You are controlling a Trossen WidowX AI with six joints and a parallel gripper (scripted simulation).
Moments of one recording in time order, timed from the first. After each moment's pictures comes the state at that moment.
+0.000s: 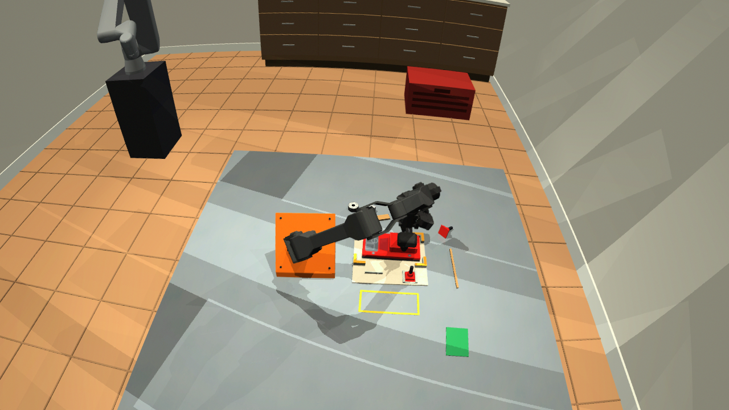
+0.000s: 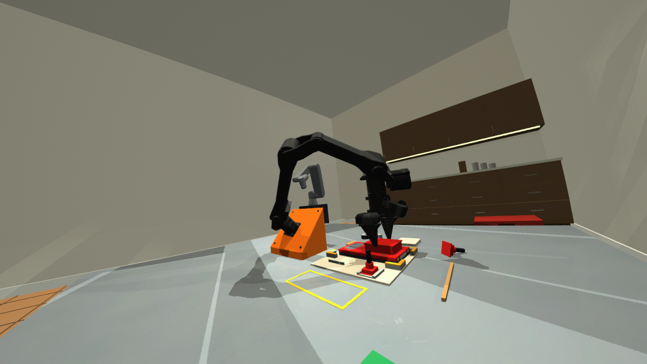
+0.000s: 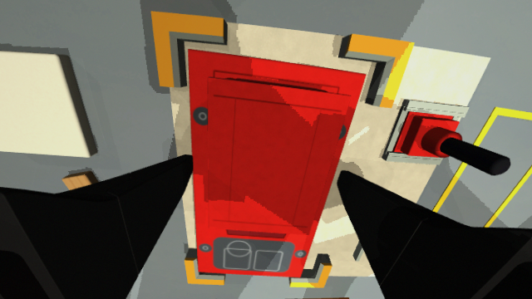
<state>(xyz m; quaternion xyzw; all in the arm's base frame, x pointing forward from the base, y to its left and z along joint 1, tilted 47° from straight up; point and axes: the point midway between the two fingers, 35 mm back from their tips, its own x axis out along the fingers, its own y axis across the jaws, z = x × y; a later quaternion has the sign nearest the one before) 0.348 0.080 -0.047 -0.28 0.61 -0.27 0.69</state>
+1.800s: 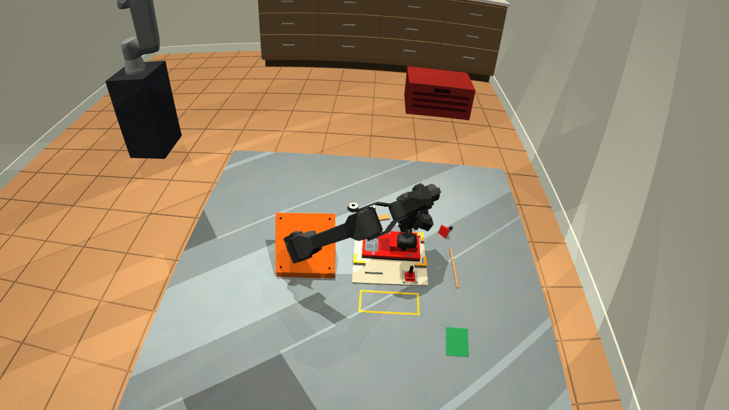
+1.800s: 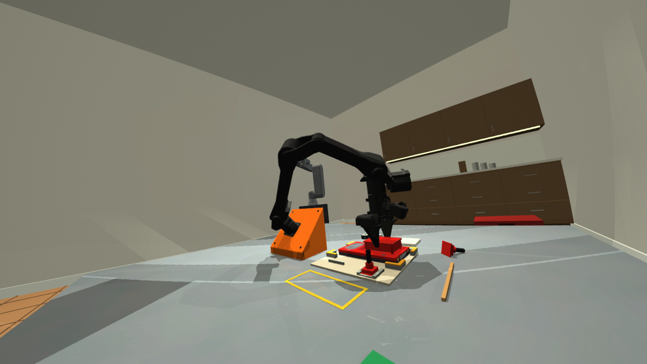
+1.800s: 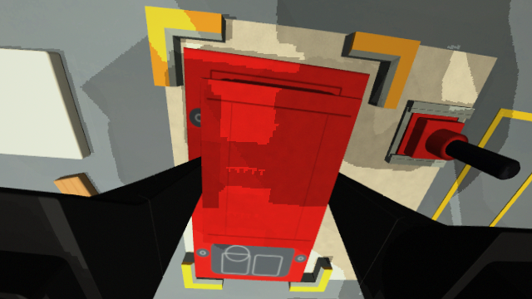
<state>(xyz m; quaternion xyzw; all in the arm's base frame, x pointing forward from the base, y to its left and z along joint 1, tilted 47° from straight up) 0.348 0.077 -0.050 -0.28 0.61 -0.27 0.69</state>
